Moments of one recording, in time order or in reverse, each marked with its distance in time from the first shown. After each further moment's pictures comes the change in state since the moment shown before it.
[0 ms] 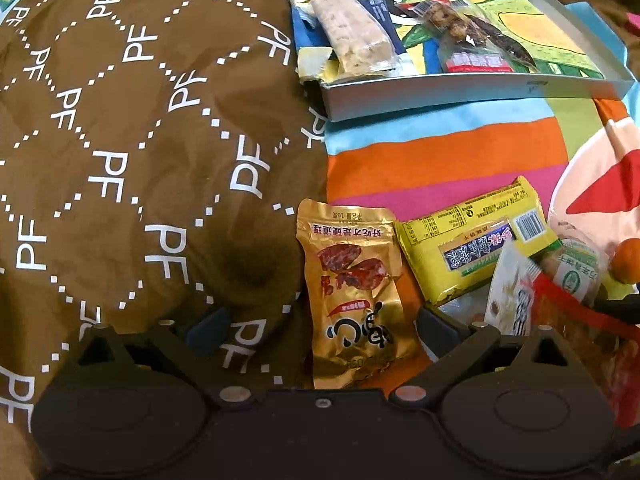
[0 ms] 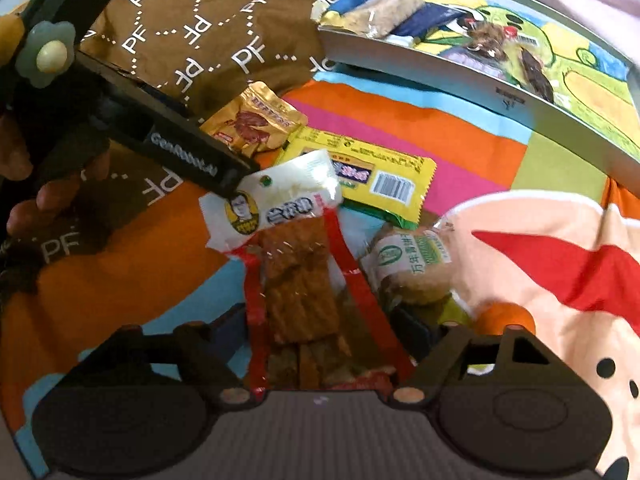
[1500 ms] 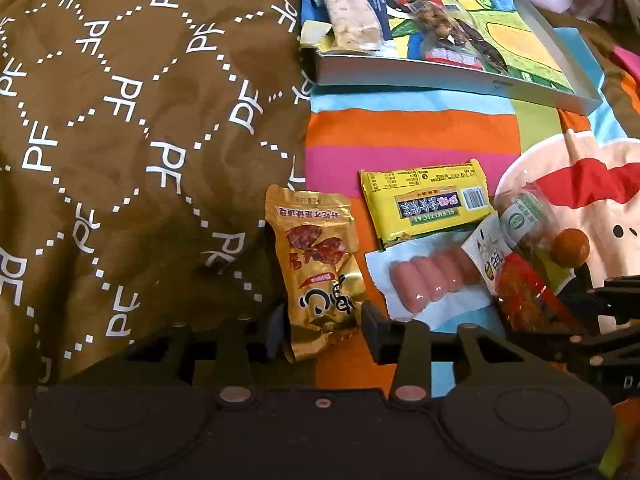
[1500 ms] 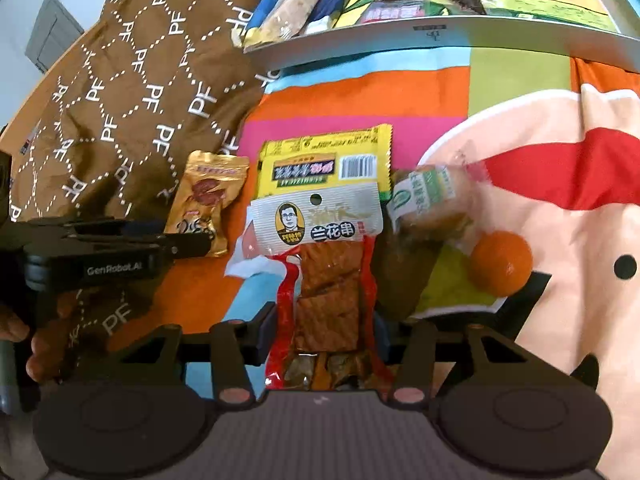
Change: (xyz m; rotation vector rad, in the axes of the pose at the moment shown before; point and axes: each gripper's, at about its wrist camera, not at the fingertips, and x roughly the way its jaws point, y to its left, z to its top) left arm -0.032 0.003 -0.032 -0.140 0.059 -0.135; right arm -0.019 -0.053 -0.004 0.368 0.059 0.209
